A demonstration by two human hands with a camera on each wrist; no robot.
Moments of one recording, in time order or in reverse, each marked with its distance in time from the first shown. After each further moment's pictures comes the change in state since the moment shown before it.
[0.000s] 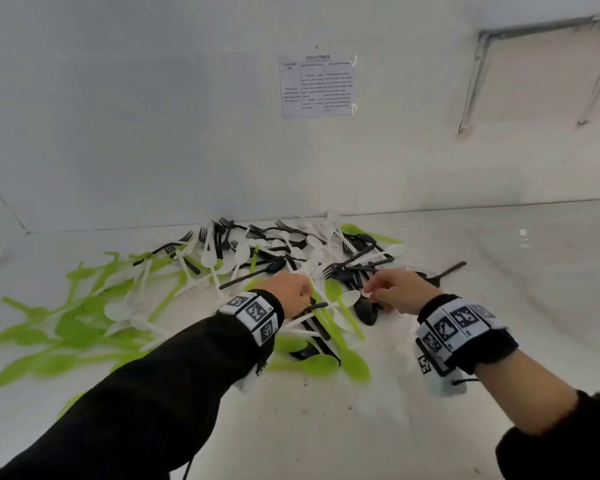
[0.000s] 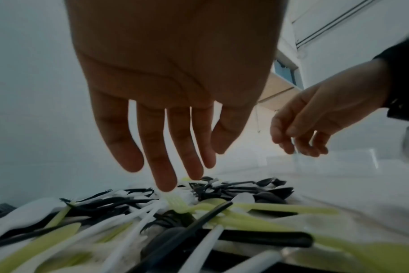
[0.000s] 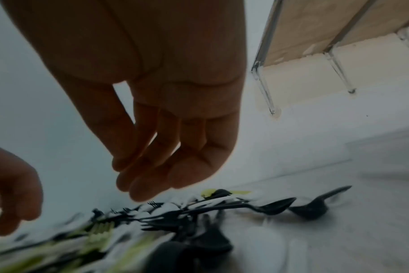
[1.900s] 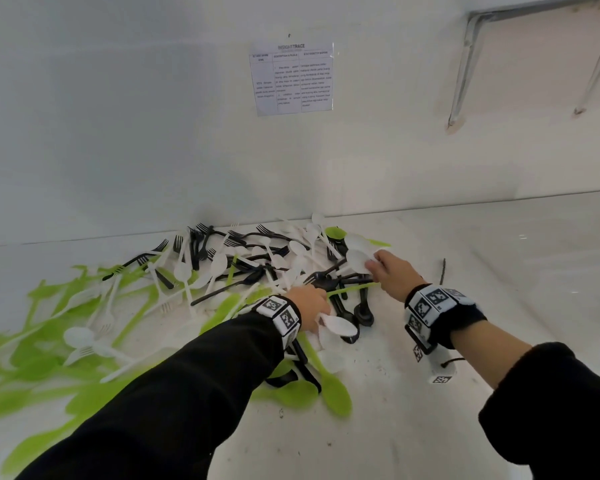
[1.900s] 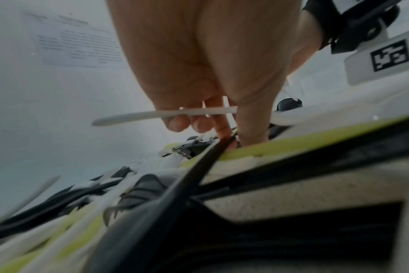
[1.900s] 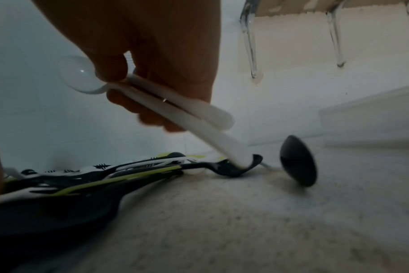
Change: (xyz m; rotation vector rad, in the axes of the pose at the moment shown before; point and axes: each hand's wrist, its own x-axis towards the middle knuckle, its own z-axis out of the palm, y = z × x) left_hand 0.080 0.040 0.034 0.513 -0.274 0.352; right_hand 0.075 0.051 -0.018 0.077 0.235 -0.019
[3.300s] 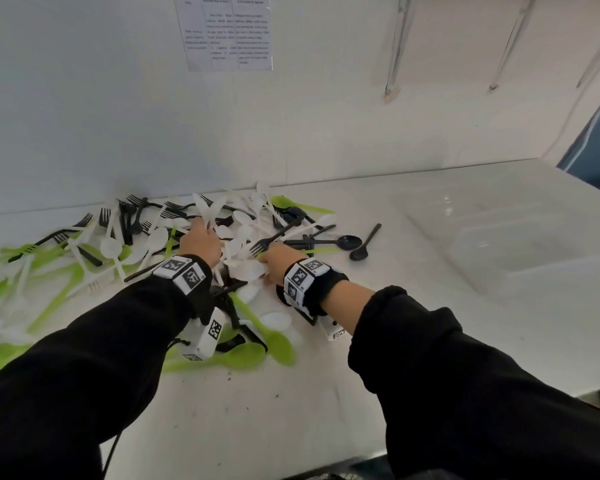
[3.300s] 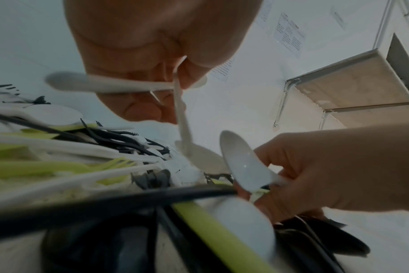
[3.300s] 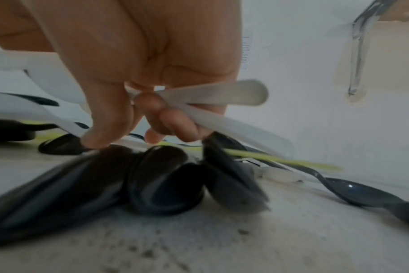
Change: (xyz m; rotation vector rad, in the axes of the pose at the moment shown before) left_hand -0.013 -0.049 0.013 -1.123 0.682 -0.740; right_hand -0.004 -0.057 0.065 -0.611 -0.359 -0.175
